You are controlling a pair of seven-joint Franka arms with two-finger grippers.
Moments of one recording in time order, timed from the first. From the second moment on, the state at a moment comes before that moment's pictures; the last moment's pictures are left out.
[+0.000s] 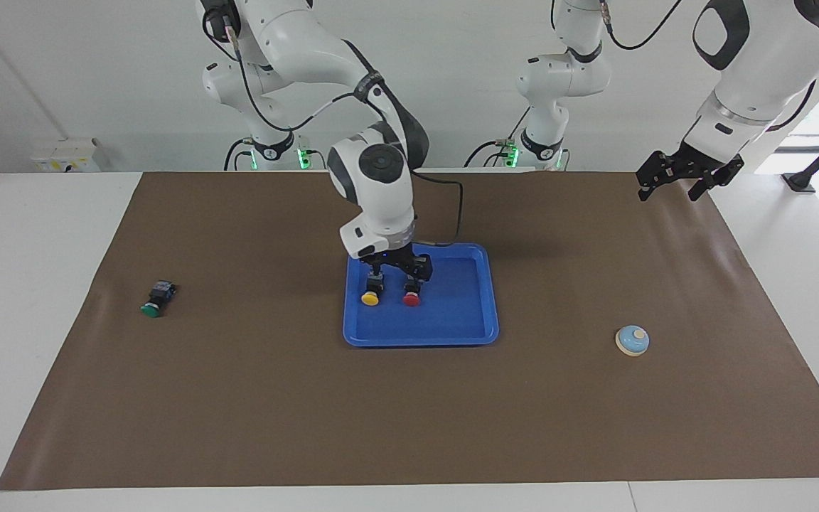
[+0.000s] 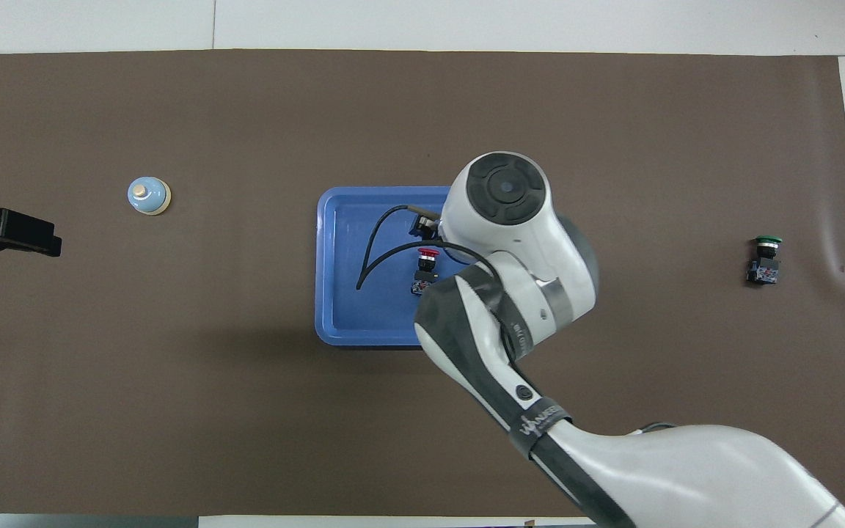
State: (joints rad) left arm 0.00 -0.04 -0.02 -1.67 -0.01 1.57 0.06; right arm 0.46 0.34 0.03 -1.70 0.05 2.06 0.90
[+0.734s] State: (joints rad) left arm 0.00 -0.04 -0.02 -1.67 -0.01 1.57 0.06; right arm -0.10 0.23 0.02 -1.81 -0.07 2.02 0.17
